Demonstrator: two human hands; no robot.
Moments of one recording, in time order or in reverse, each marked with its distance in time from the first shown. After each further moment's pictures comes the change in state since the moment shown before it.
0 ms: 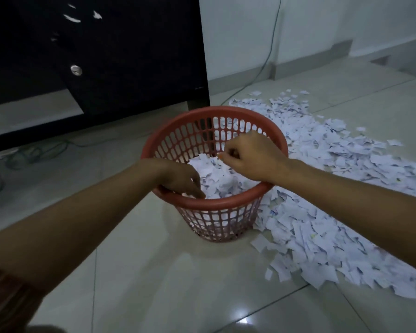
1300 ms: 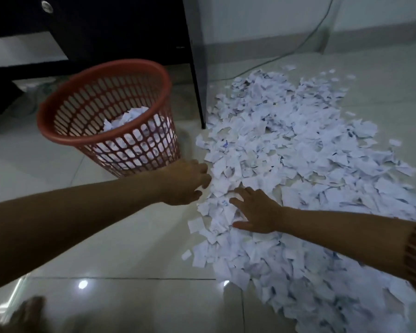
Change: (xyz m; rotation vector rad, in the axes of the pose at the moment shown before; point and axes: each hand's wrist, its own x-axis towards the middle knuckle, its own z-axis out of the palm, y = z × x) left_hand 0.073 0.183 0.049 0.334 0.337 0.143; right_hand -0.138 0.248 0.094 -0.196 -0.690 -0.417
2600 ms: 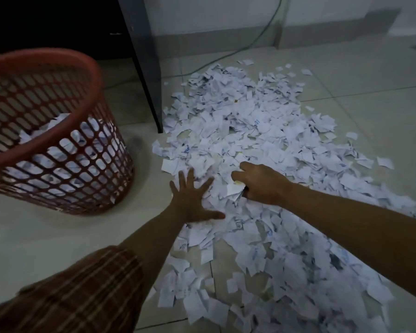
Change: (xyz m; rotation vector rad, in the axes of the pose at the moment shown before) left_hand 0.183 0.020 0.143 -0.498 0.069 -0.367; right_hand -0.005 0.101 -0.034 0.076 0.385 0.046
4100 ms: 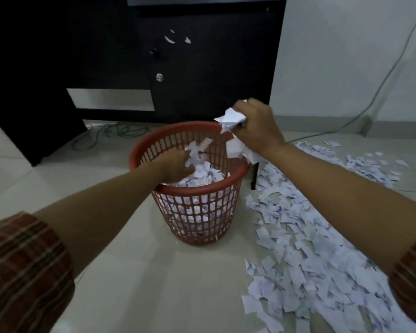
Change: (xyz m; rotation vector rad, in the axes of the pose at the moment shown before) left_hand -0.170 -0.217 -0.271 -0.034 0.323 -0.252; right_hand 0.290 -0.195 -0.162 0.128 0.718 -0.101
